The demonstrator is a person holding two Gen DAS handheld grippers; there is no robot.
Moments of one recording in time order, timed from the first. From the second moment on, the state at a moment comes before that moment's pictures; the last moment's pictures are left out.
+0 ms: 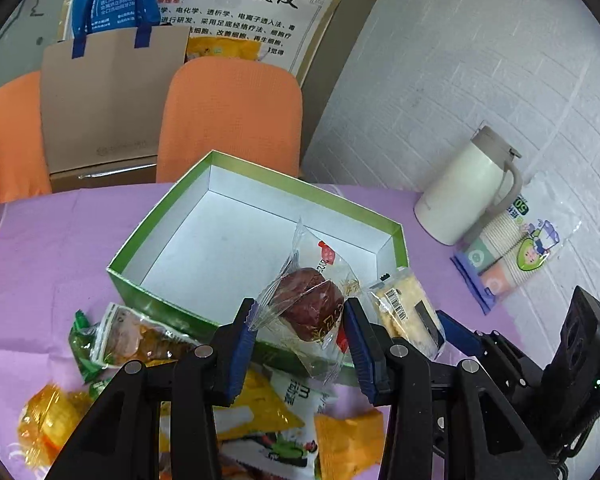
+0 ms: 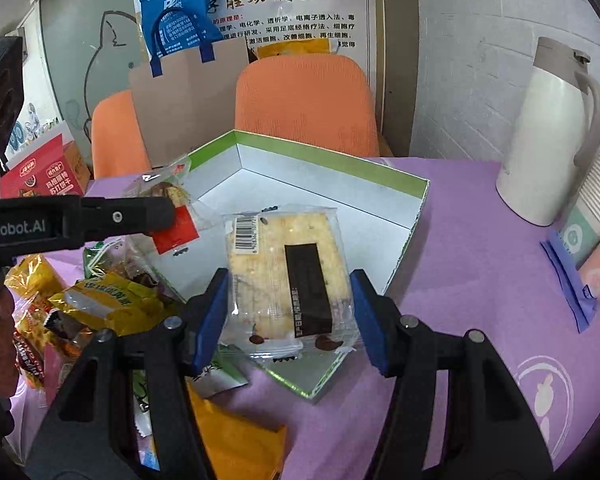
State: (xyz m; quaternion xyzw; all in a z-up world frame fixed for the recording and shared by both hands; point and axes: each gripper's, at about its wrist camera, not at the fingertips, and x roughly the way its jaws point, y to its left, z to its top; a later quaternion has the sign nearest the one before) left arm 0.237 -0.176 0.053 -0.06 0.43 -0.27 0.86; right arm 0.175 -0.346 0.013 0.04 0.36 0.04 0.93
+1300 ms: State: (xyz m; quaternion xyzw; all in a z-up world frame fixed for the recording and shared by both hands) left arm 0.086 -0.075 0.095 -0.05 0.31 -0.22 0.92; right arm 0.004 -0.315 0.052 0.07 0.29 0.06 0.95
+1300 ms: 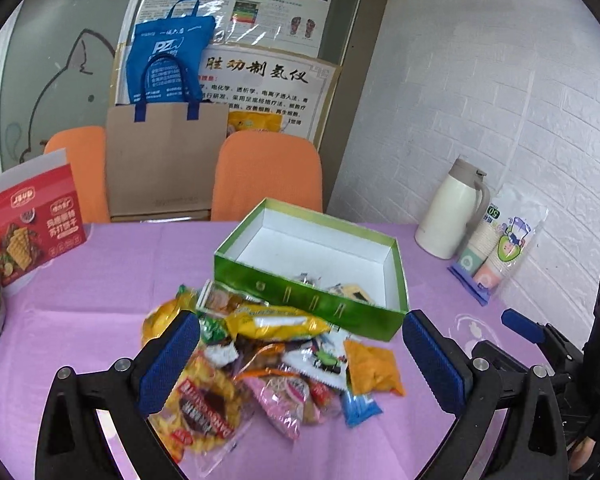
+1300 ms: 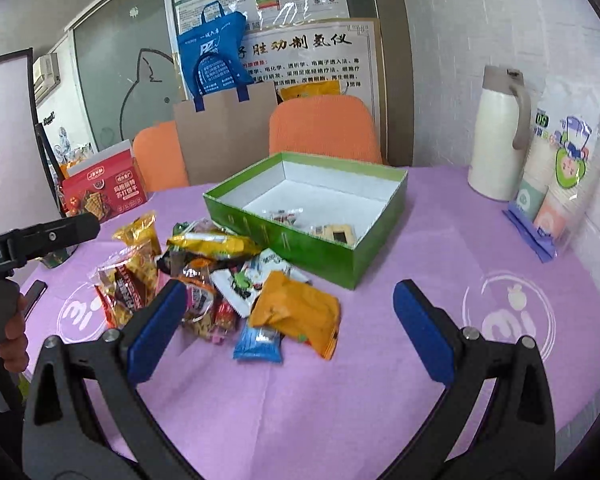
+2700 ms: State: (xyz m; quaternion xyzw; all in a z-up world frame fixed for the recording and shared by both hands) left arm 0.092 -0.163 -0.031 -0.01 0.42 -0.25 0.87; right arm -0.001 -0.330 -0.045 0.14 0.41 0.07 0.90
